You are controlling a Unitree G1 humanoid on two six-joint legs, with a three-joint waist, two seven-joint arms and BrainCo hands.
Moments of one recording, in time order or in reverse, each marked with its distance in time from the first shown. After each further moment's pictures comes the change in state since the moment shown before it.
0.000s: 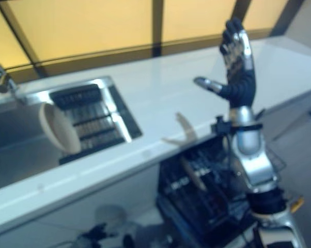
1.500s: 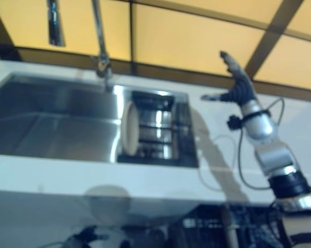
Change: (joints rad) left arm 0.008 0.060 0.030 0.000 0.059 0.005 -0.022; right arm -0.045 -0.179 0.066 0.299 -0.157 0.214 0.149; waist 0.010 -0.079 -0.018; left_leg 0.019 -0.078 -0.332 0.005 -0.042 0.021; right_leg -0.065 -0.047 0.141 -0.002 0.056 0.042
